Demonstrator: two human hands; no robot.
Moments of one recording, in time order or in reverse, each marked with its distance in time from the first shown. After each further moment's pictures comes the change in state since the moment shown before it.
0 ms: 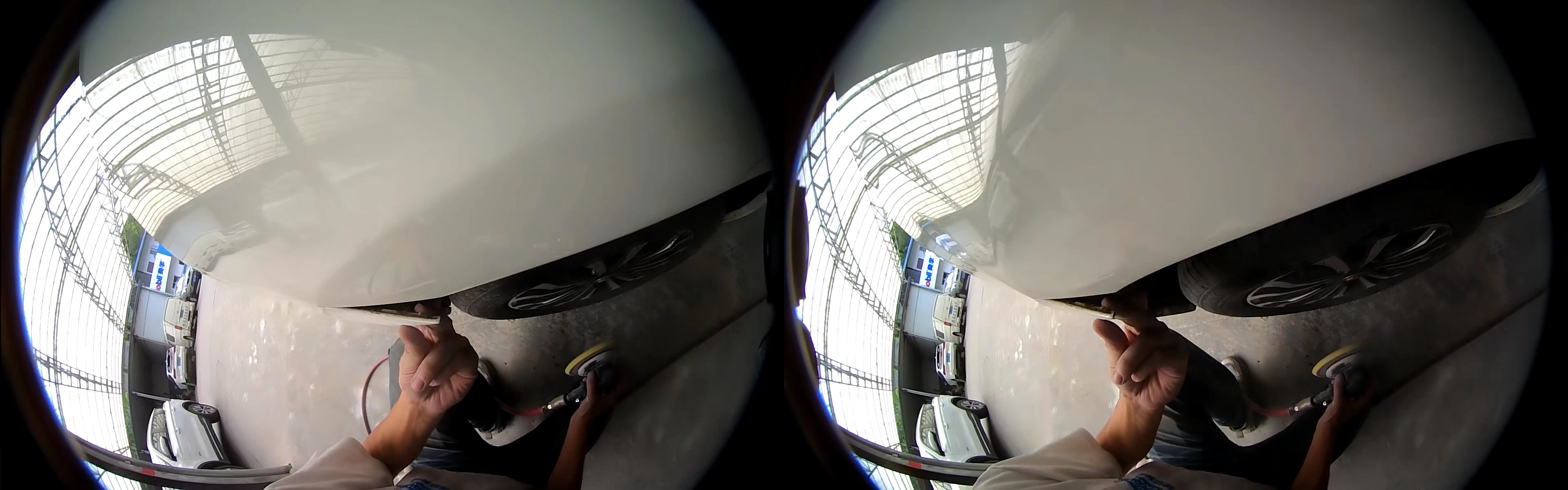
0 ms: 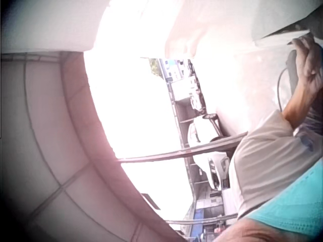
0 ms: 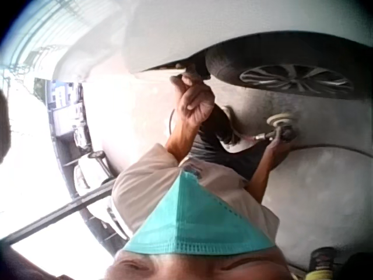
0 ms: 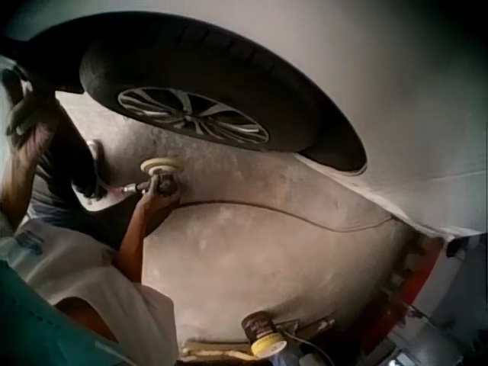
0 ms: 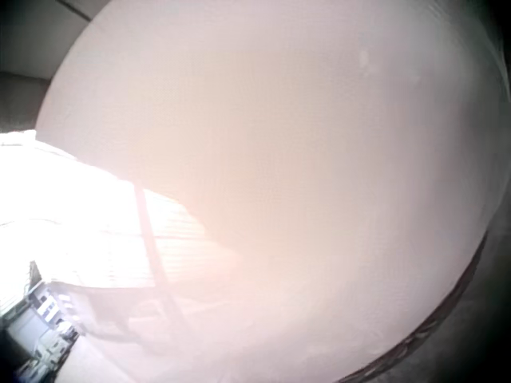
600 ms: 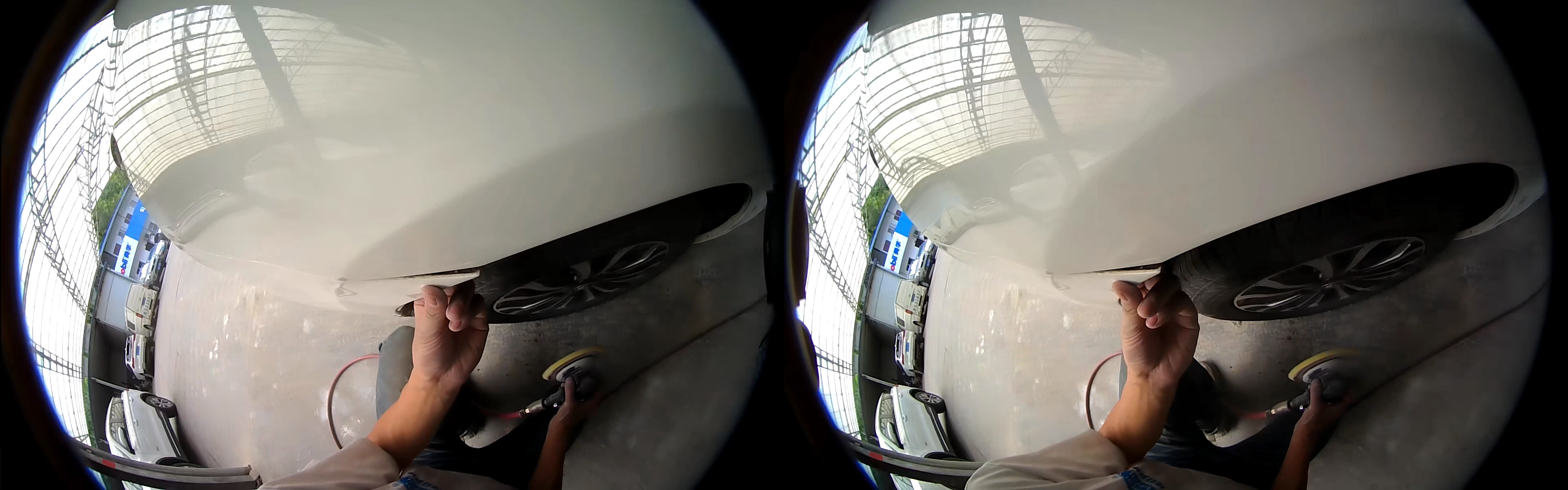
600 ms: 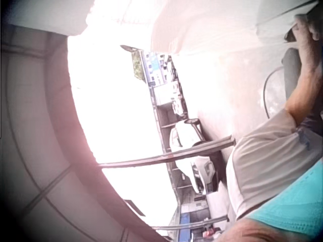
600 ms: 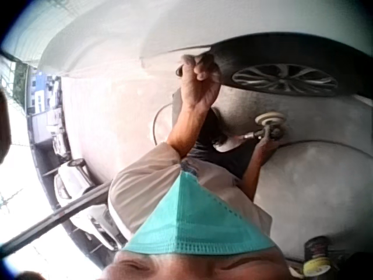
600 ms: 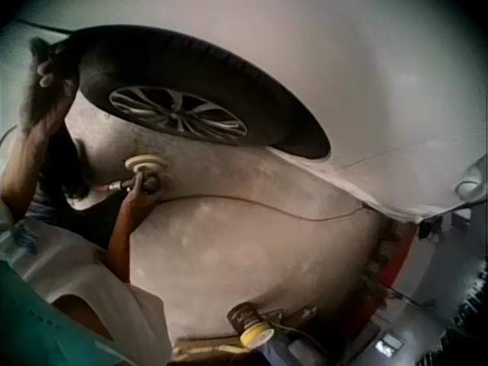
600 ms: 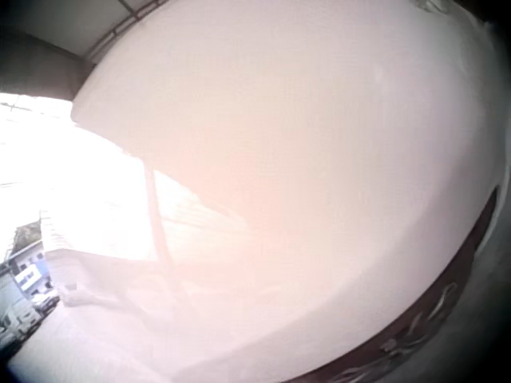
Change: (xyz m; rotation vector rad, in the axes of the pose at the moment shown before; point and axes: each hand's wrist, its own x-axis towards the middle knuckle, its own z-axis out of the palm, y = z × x) left_hand 0.027 -0.004 -0.003 0.247 0.207 0.285; right_hand -0.030 -0.059 0.013 -0.238 -0.074 -0.048
